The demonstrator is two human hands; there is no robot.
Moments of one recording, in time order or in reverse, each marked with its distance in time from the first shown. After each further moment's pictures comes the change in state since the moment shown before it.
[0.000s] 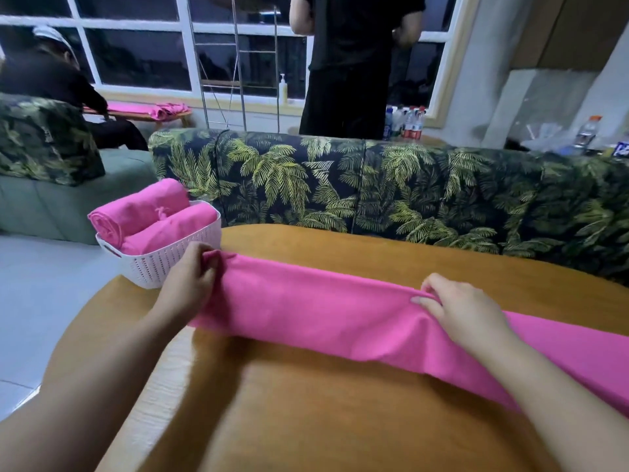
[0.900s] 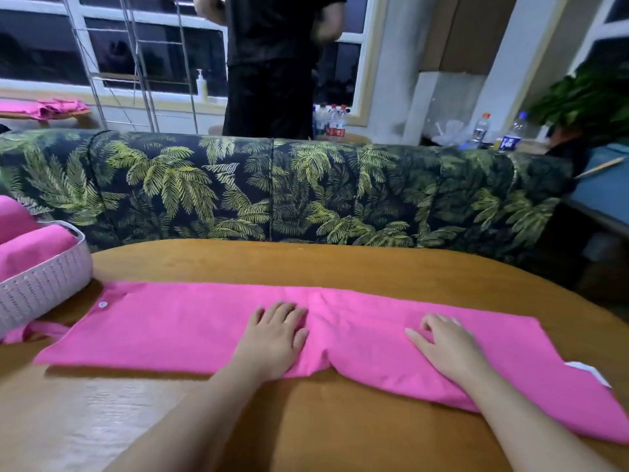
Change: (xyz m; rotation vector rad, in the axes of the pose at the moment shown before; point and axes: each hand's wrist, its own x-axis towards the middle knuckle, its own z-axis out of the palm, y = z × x) left_hand -0.051 0.122 0.230 0.480 -0.506 0.588; right_hand -0.022 0.170 0.074 0.061 -0.069 0.366
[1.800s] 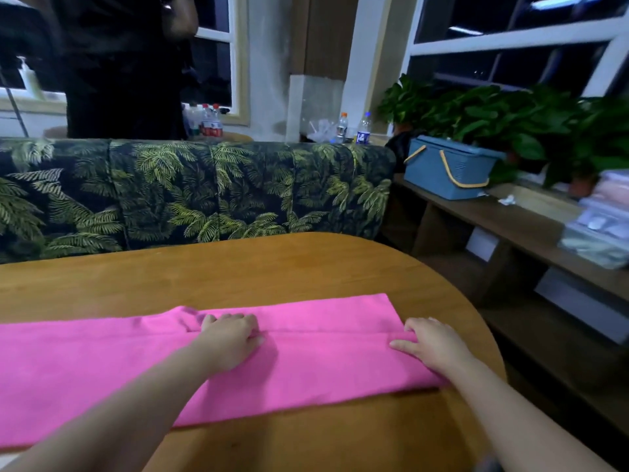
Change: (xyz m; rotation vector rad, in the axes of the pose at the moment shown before) left_hand 0.029 0.170 -0.031 0.022 -0.364 0.179; right_hand -0.132 0.168 -0.078 -0.126 -0.145 0.323
